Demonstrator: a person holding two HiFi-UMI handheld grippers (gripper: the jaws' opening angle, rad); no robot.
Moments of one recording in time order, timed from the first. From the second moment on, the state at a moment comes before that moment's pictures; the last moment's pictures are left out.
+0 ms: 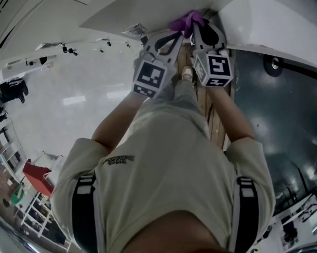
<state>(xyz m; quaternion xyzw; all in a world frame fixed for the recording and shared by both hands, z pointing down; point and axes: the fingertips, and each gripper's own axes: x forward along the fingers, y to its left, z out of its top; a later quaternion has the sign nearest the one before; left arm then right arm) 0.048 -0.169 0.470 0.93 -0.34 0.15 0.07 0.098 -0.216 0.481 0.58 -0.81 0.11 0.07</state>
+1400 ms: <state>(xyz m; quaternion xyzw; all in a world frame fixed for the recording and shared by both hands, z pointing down) 0.003 -0.126 0.251 0.91 -0.40 0.02 -0.05 0.070 -0.139 0.231 0.47 -0.88 -0.07 -0.06</state>
